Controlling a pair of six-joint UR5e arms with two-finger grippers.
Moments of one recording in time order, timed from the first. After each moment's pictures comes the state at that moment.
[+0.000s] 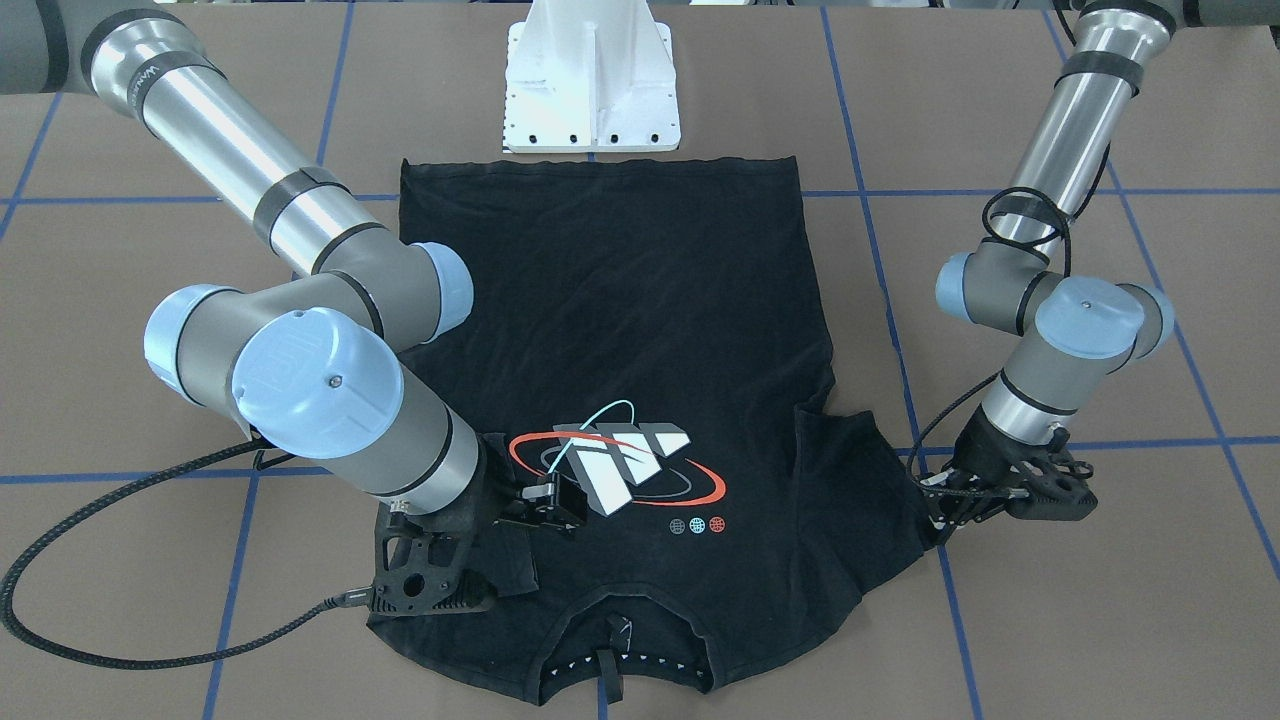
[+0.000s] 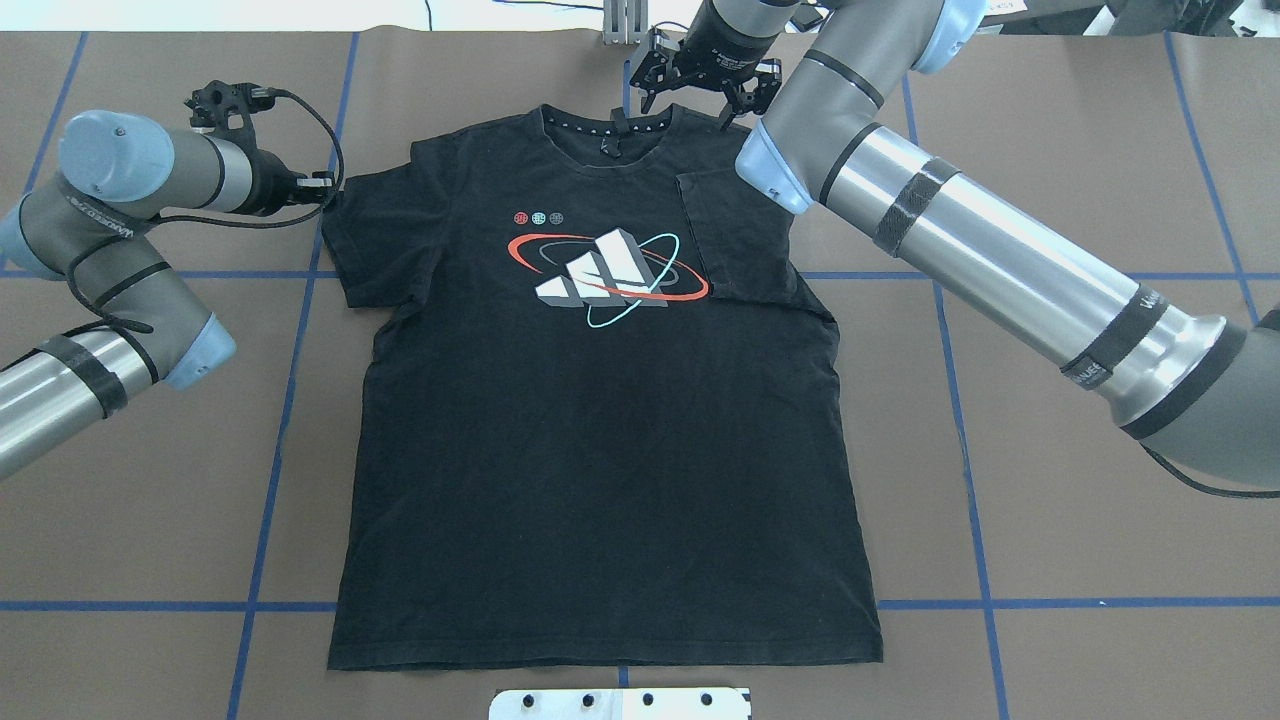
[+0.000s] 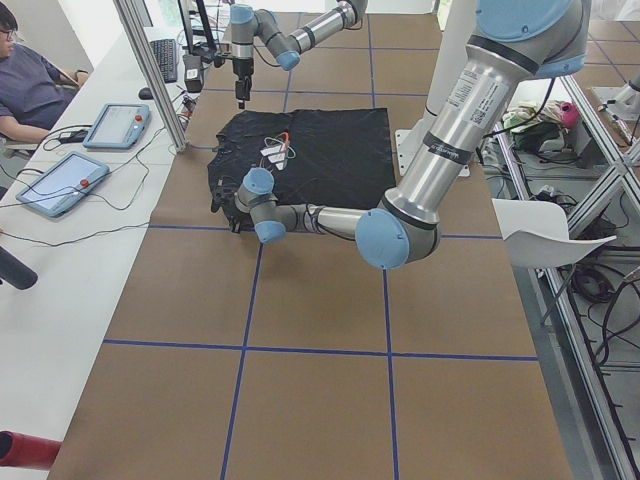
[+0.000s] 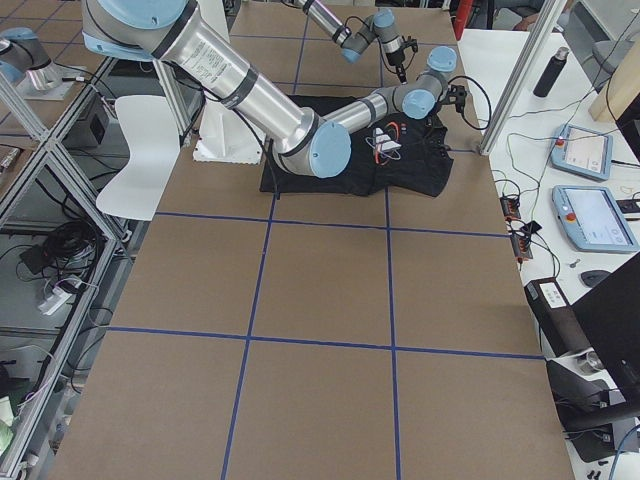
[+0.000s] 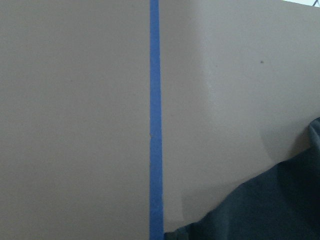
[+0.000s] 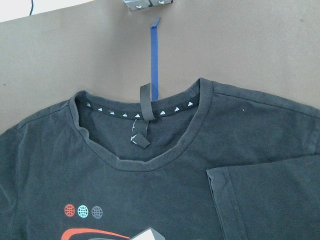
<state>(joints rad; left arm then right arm) -0.90 -2.09 -1.05 -2.62 -1.87 -1.09 0.90 -0.54 0.97 -1.11 2.23 1.09</state>
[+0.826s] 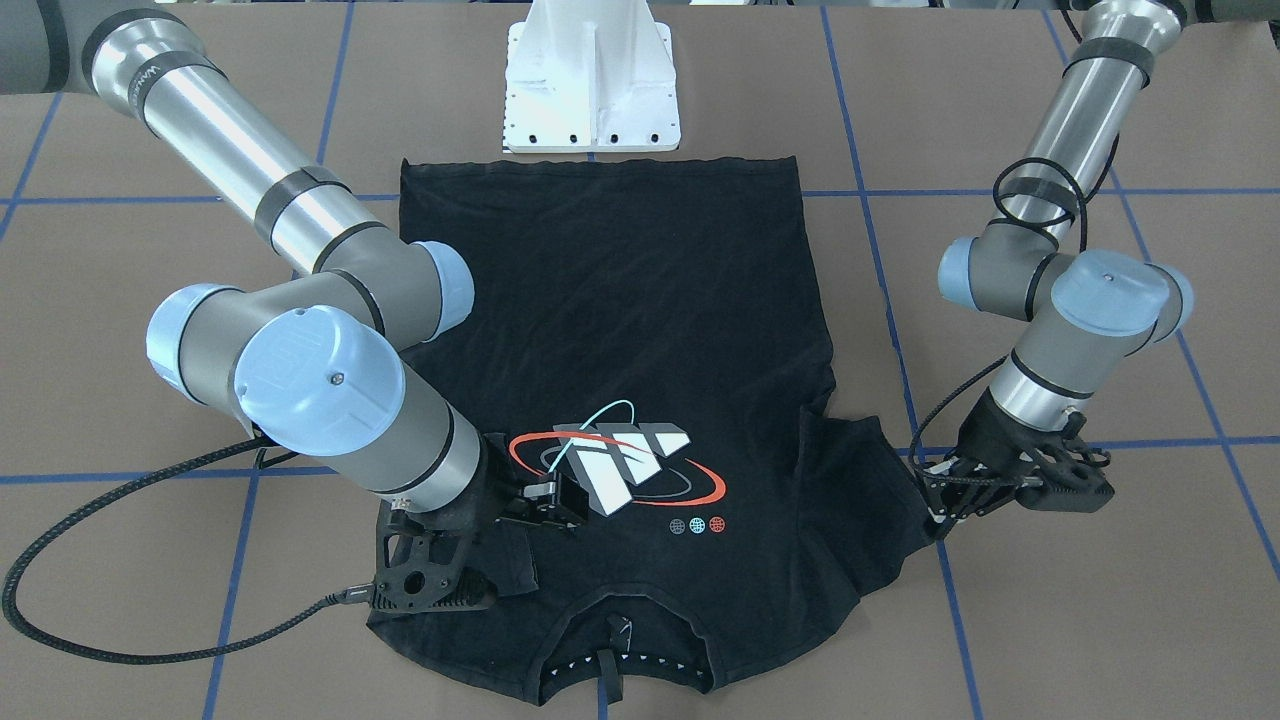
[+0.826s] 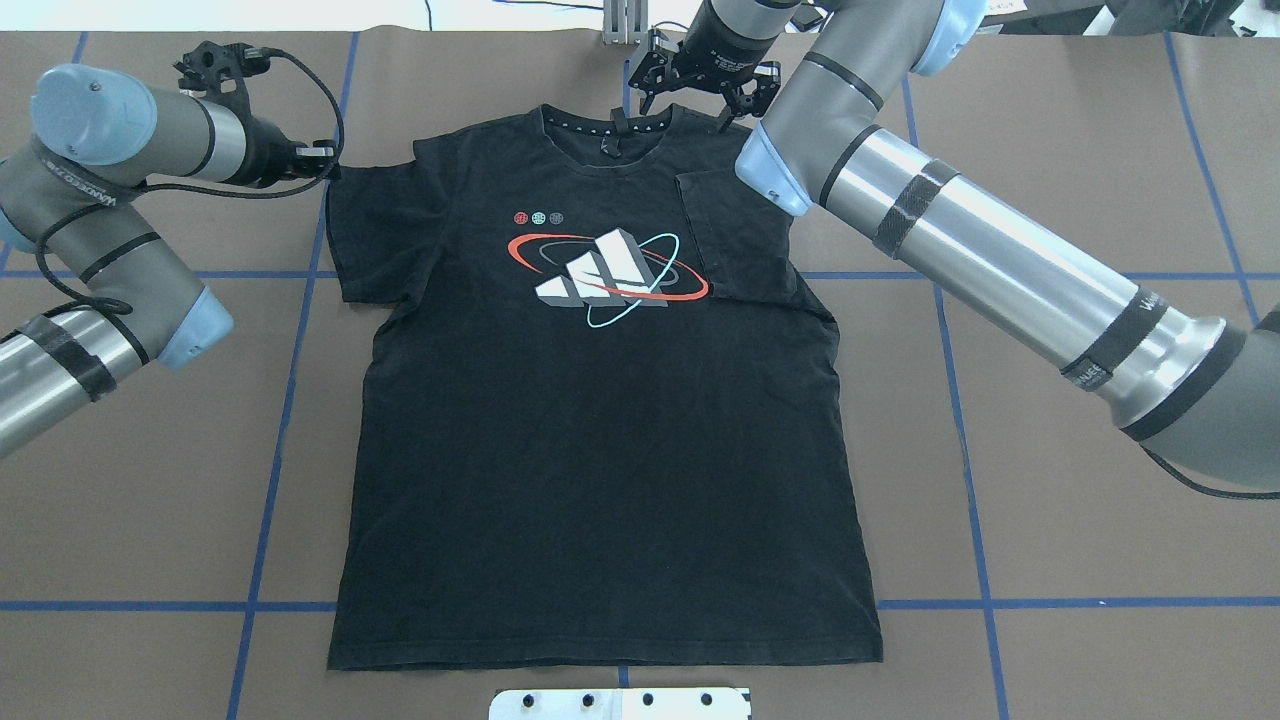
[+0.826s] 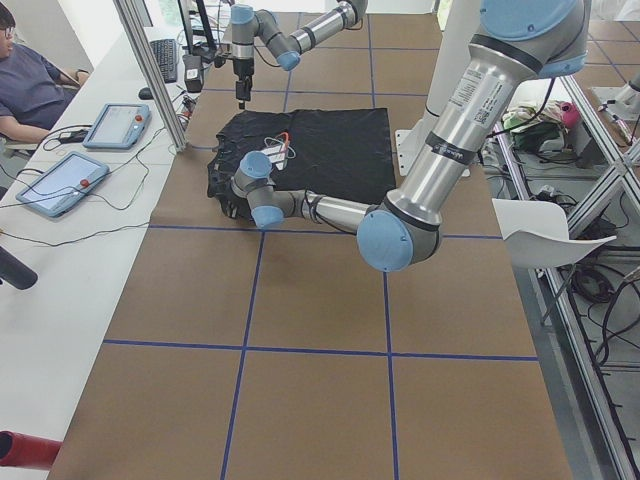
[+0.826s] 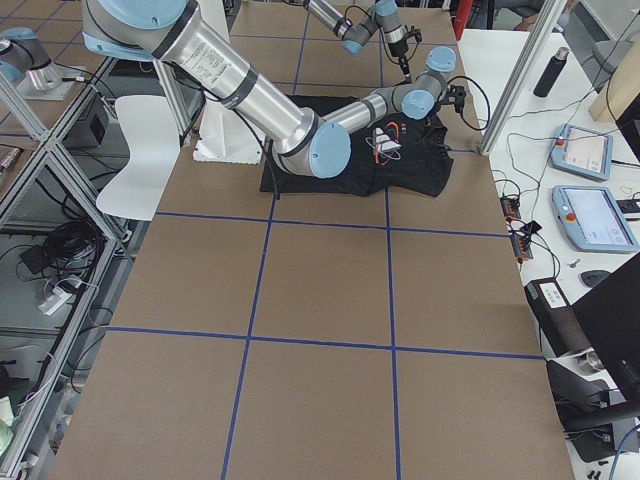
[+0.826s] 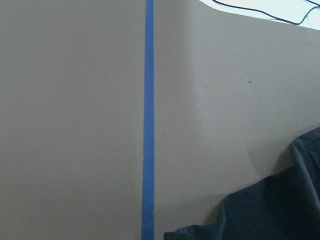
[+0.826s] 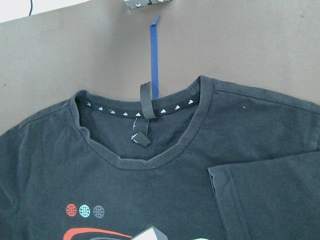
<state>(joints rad) -0.93 -2.08 -1.23 -2.49 -1.92 -1.12 0.90 -0.54 0.98 -1.10 2.23 1.10</state>
